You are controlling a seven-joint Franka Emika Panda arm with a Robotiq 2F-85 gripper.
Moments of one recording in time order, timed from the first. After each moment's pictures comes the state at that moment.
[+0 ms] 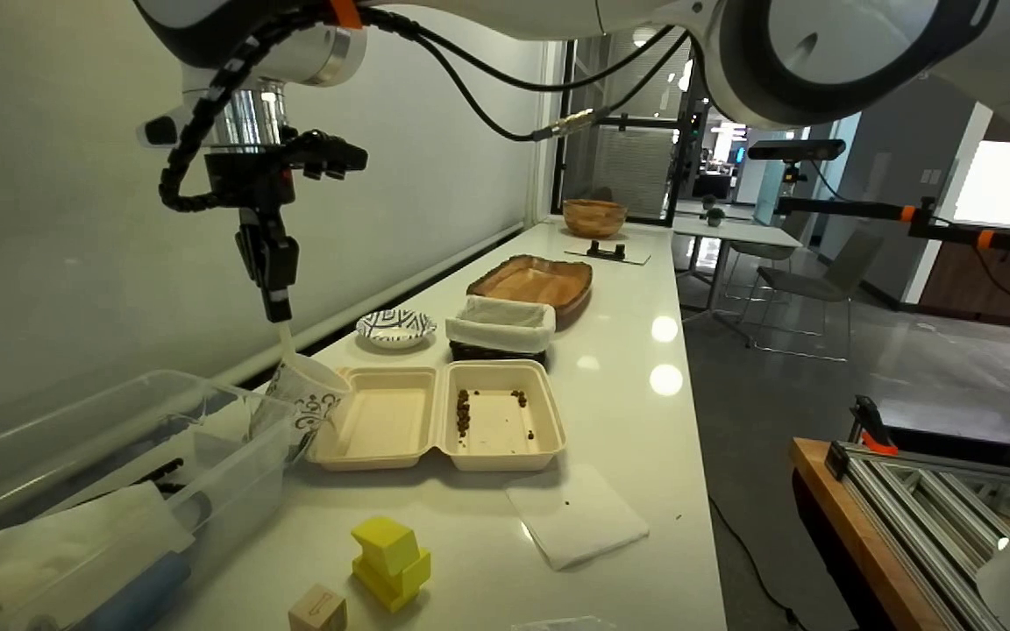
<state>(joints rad) -0.09 1.05 -0.05 -0.69 0.02 1.66 -1.07</state>
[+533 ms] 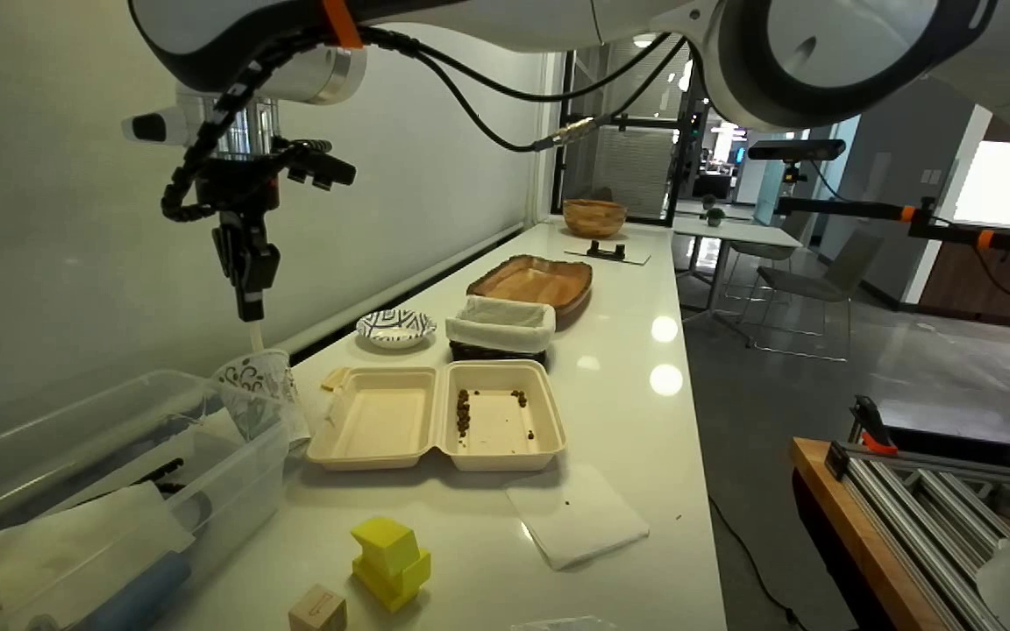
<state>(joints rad) -0.09 1.06 -0.05 -0.72 0.02 1.83 -1.13</state>
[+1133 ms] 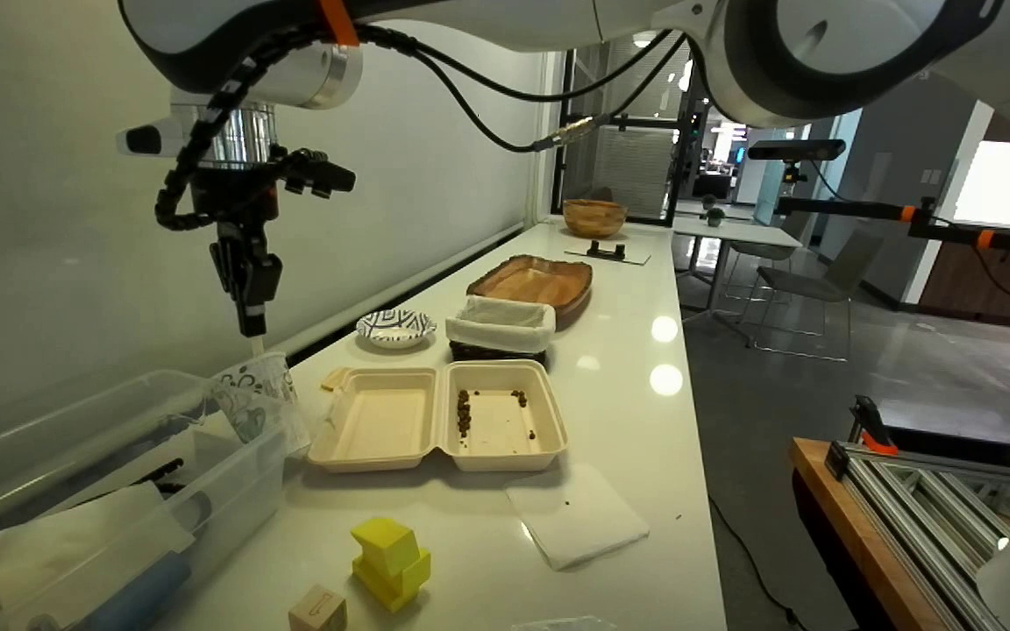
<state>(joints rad) -0.08 1.04 -0.02 -0.75 0.03 1.78 -1.14</state>
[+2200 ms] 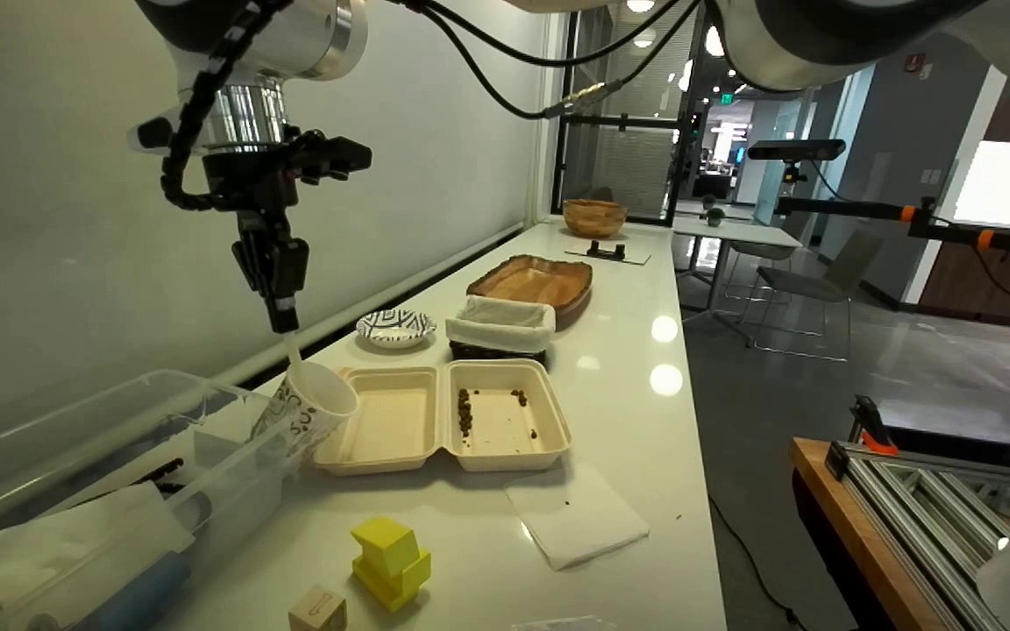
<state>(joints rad) -0.08 0.96 -0.01 -0.84 0.03 1.65 -1.14</state>
